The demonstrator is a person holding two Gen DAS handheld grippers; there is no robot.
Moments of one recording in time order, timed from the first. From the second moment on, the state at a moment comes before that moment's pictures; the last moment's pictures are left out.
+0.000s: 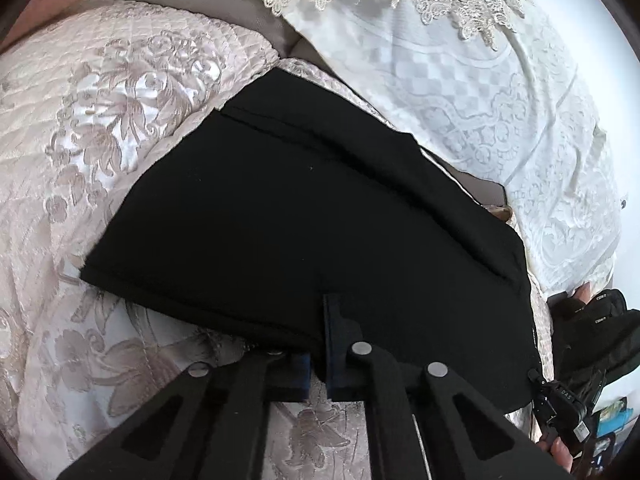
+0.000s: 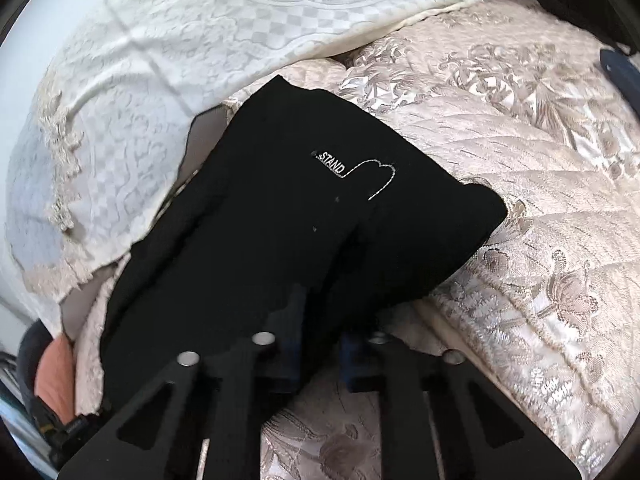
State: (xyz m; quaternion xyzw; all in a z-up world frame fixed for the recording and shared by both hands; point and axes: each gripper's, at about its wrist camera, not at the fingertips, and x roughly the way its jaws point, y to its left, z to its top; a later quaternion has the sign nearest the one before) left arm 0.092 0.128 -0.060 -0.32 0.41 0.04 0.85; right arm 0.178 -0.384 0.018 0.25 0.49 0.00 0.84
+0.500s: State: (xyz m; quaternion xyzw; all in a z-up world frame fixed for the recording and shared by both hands) left arm 0.017 0.123 -0.018 -0.28 0.41 0.04 0.87; right arm 0.117 -0.388 0.067 0.27 0.48 0.02 0.83
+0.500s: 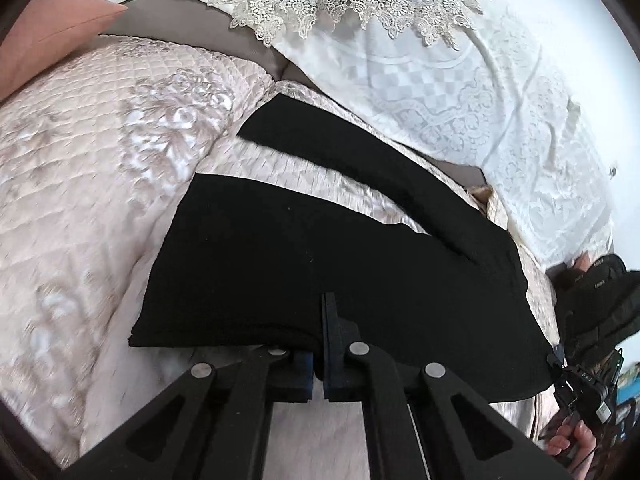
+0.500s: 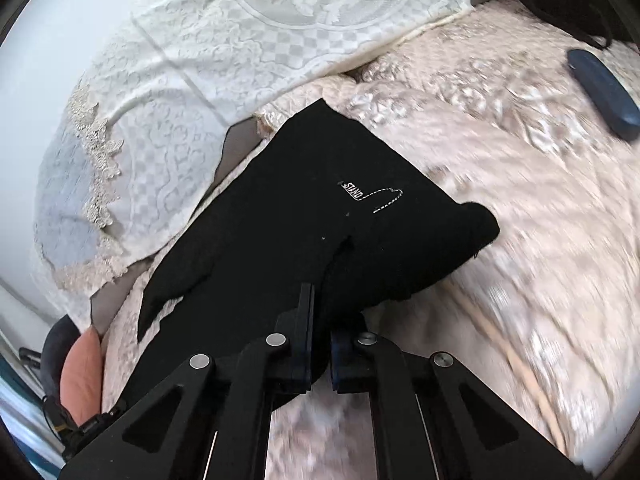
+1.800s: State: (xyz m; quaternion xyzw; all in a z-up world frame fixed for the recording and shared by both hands) left arm -0.025 0.082 -0.006 -0.14 0.42 0.06 0.90; right arm 0.076 -0.360 0.066 0.06 0.52 -0.02 0.85
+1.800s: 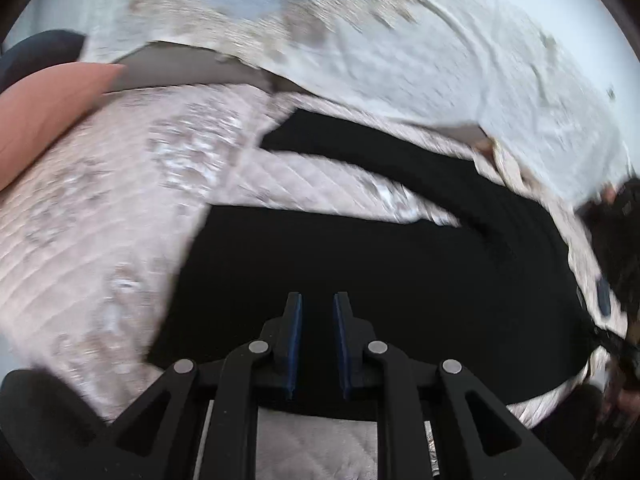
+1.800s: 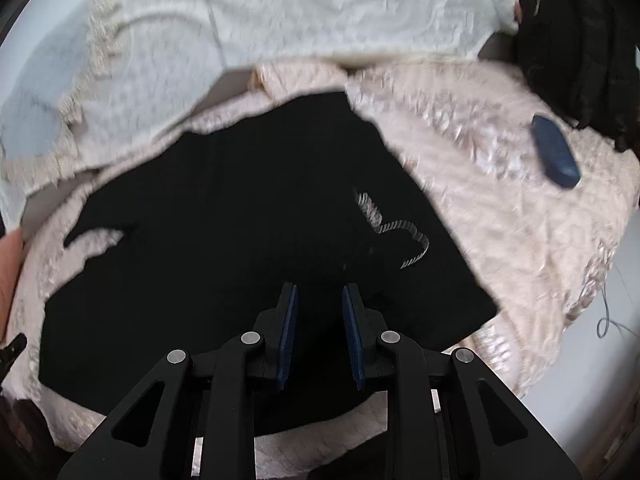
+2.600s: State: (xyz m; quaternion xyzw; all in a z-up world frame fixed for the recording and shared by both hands) left arm -0.012 0.033 0.028 -0.06 0.41 0.03 0.91; right arm 0.059 -0.282 0.097 0.00 0.50 0.11 0.86
